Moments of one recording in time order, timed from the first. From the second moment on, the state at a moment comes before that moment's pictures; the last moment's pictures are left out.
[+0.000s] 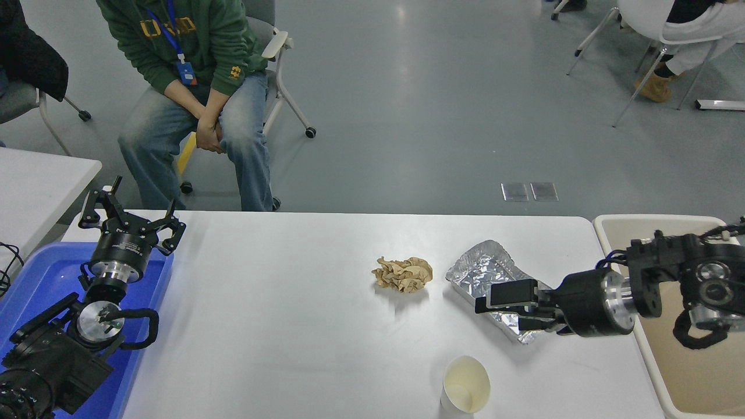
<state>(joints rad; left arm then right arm) -0.55 0.37 -0.85 -0.44 -0.20 -0.59 -0.48 1.11 -0.87 -0.05 1.73 -0.78 0.32 -0.16</state>
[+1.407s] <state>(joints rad) -0.55 0.37 -0.85 -0.44 -0.20 -0.59 -0.48 0.98 -0.69 -0.10 1.60 -0.99 0.33 -0.31</state>
